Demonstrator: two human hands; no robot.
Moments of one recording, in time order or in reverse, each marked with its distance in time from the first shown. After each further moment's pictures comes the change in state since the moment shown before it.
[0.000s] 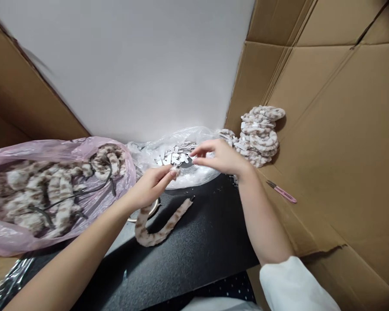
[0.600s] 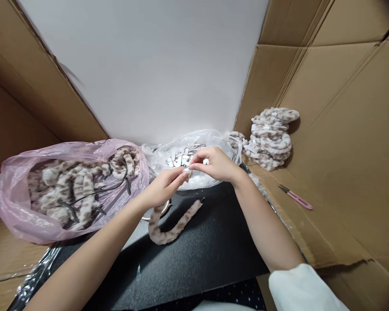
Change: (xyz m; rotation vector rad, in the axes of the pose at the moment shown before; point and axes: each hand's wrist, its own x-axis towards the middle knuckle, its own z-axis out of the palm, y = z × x) left_hand 0.000 0.003 0.000 -0.105 -0.047 0.004; right_hand 0.018 -0.007 0.038 0.083 -0.013 -0.094
